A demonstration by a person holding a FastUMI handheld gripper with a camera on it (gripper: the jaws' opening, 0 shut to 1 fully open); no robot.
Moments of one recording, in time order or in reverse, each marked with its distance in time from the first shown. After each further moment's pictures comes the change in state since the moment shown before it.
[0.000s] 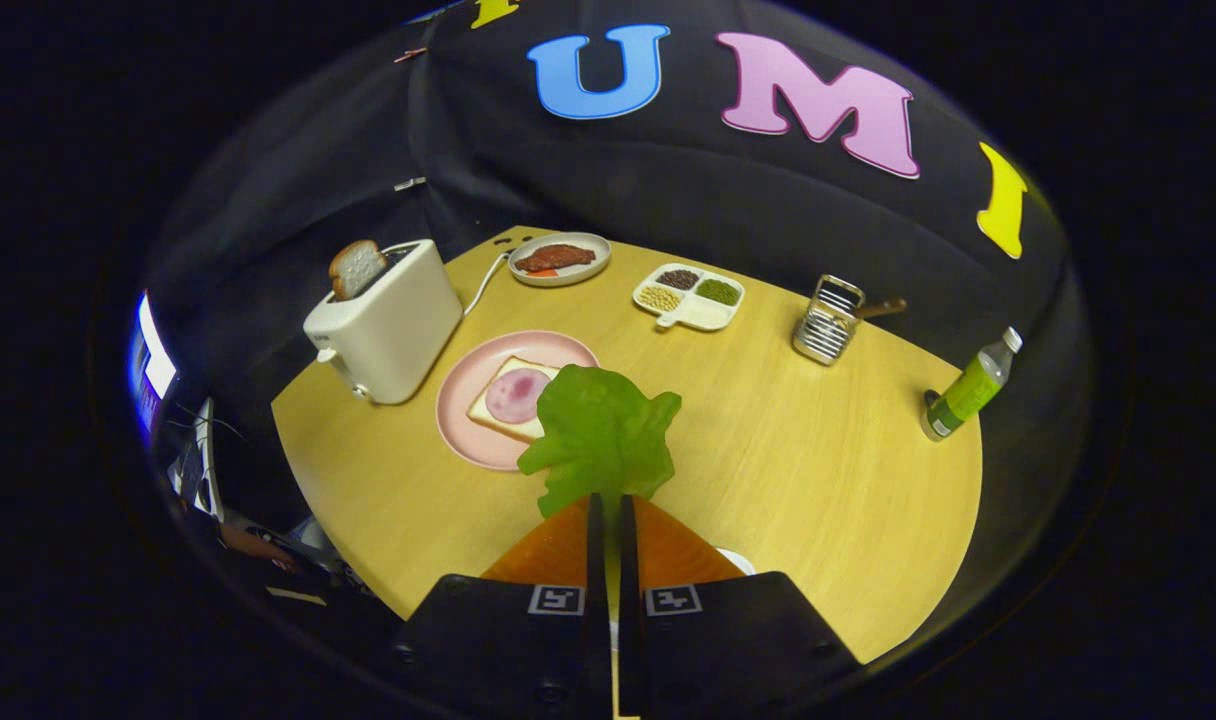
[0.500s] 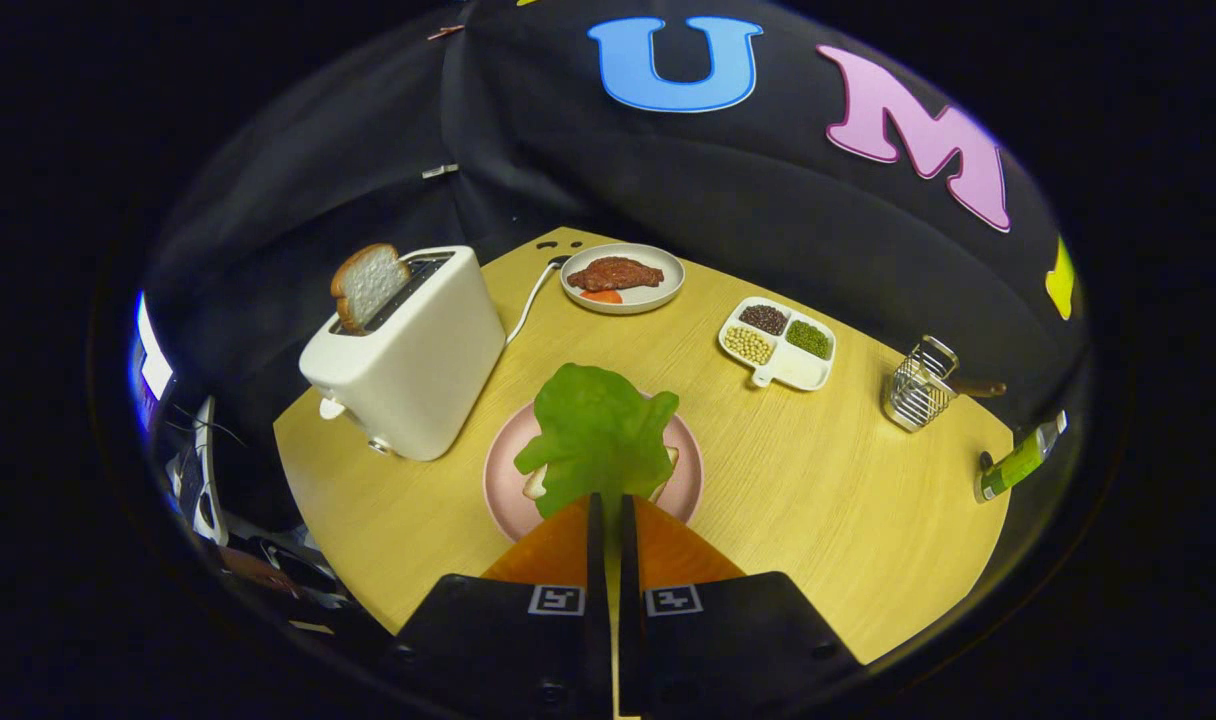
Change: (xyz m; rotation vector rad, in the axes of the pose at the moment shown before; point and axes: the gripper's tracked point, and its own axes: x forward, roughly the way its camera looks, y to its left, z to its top) arm 0.089 0.071 0.047 -0.066 0.042 0.021
